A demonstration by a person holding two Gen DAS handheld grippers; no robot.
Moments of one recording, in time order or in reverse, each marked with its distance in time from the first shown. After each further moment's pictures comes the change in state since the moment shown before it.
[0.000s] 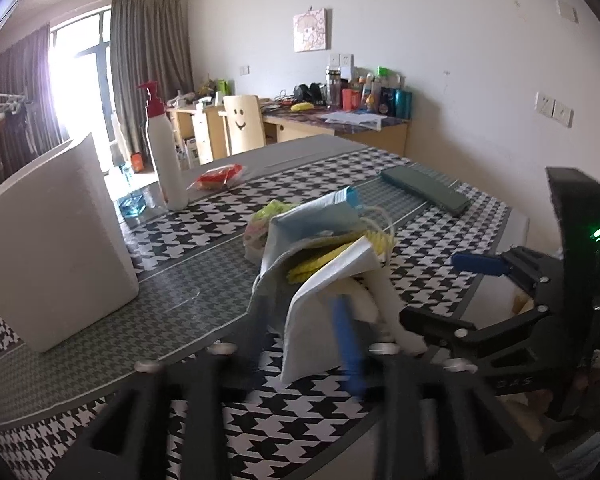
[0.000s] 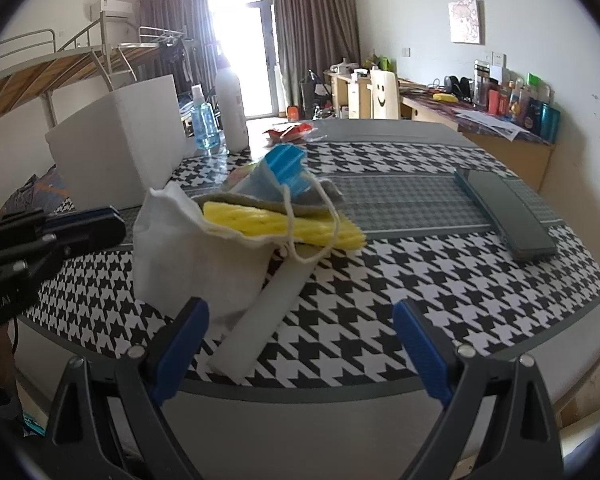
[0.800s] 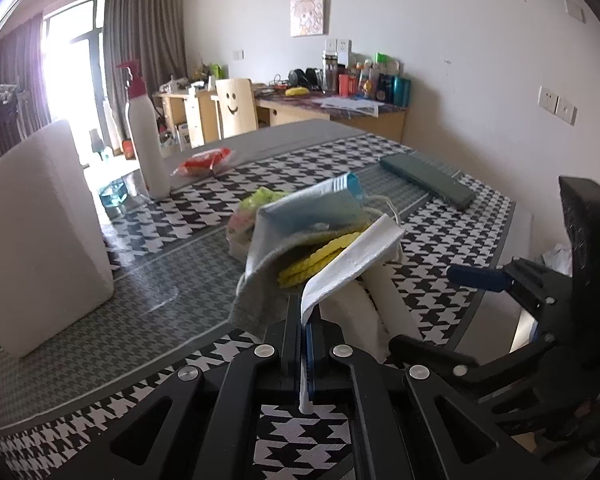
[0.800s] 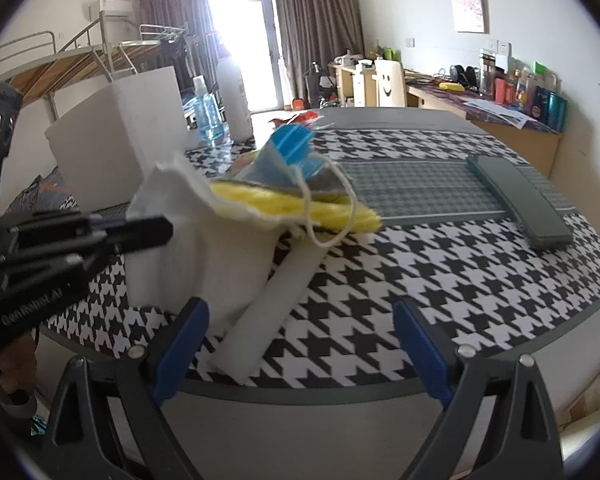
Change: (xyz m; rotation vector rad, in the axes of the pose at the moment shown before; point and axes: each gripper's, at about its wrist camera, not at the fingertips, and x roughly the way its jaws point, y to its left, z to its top) left arm 0.024 0.003 0.006 -0.017 0.046 -0.039; right arm 0.010 0.004 -0.004 0.010 0.030 0.032
